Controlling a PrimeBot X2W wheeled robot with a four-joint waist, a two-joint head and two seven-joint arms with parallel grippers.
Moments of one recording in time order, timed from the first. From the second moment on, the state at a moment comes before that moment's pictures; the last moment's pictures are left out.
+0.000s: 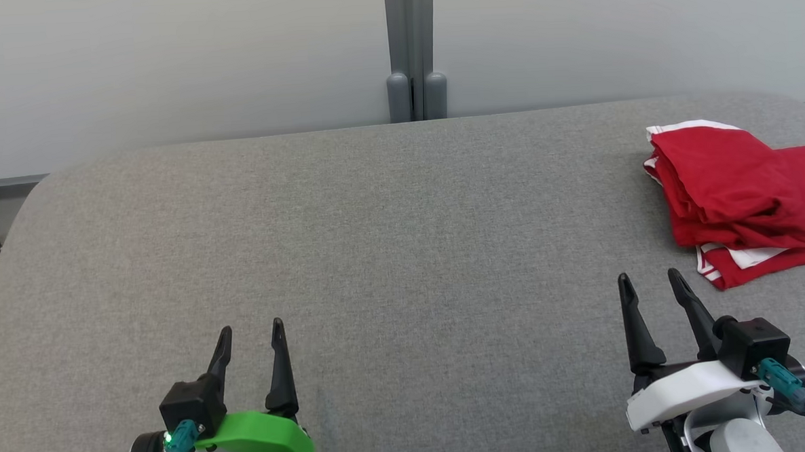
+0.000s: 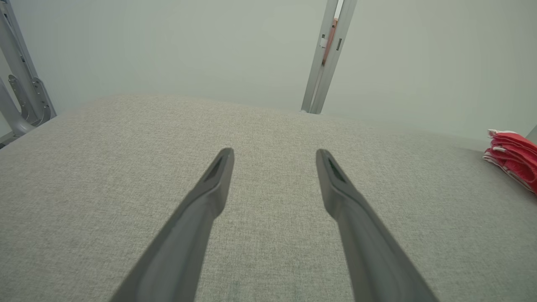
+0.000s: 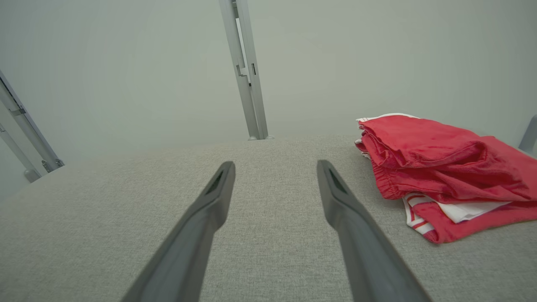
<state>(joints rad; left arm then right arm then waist) -0.07 0.05 -0.23 0.32 -0.34 0.07 -0.26 -0.03 -0.05 0.01 0.22 0.18 0.13 -0.26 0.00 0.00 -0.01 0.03</state>
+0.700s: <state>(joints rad) -0.05 0.05 -0.23 0.36 -0.36 0.08 -0.25 -0.01 -0.04 0.01 0.28 0.21 0.13 -0.25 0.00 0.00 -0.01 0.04</state>
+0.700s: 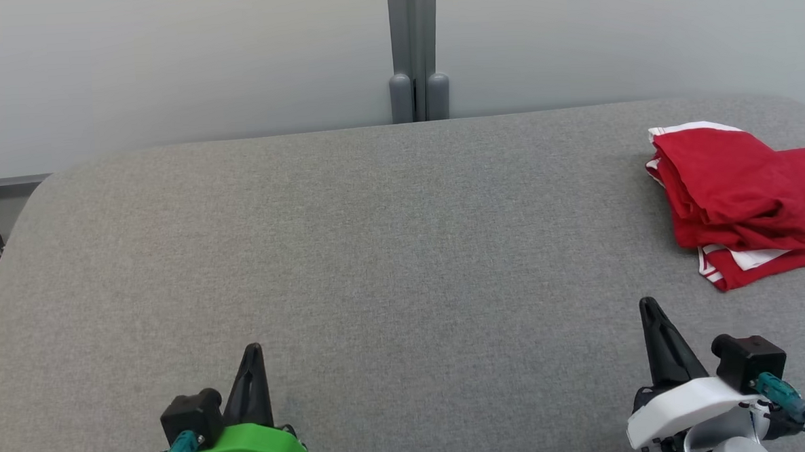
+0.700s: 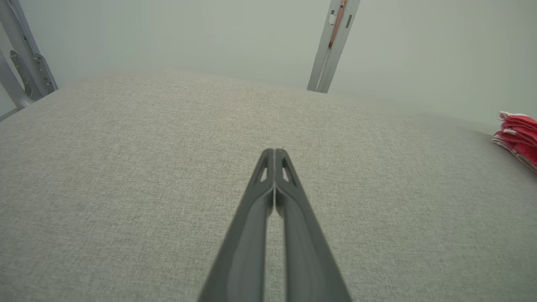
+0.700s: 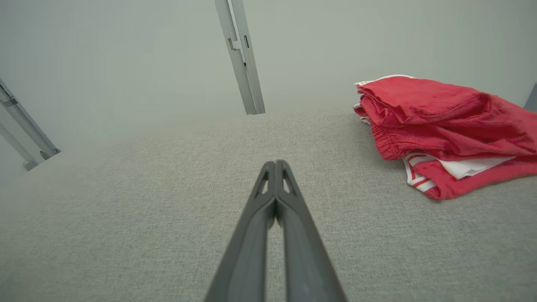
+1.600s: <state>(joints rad) -0.05 0.05 -0.12 0.32 -0.77 0.02 -0.13 -0.03 -0.04 -0.03 0.27 0.68 0.13 -0.13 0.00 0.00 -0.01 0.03</state>
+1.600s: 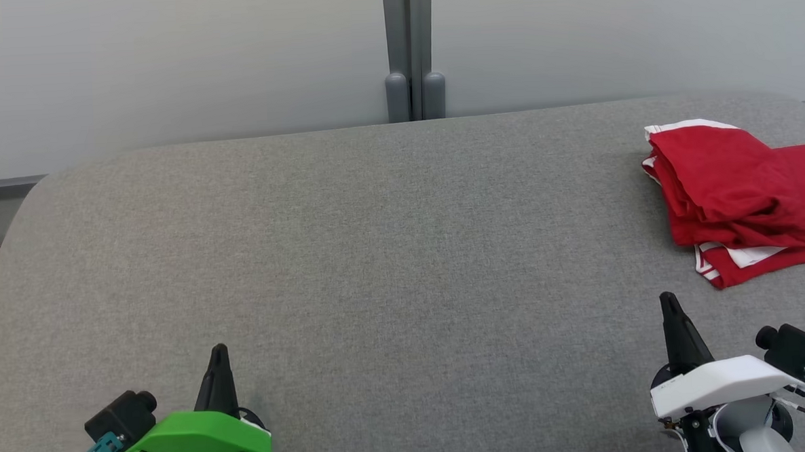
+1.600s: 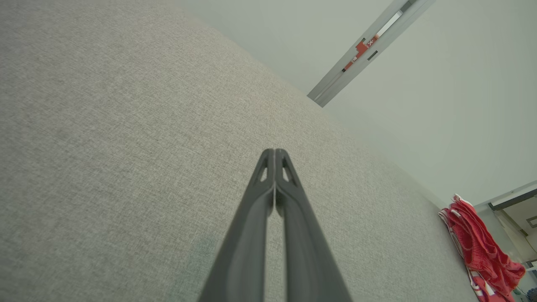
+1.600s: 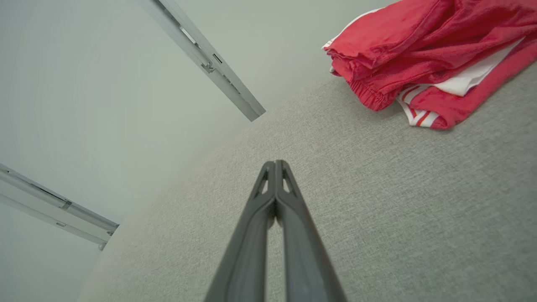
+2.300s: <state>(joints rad) -0.07 0.05 -0.06 0.30 -1.02 -0.03 -0.06 -0.05 -0.04 -0.06 0.27 0.95 0.13 -0.06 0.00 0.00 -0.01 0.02</state>
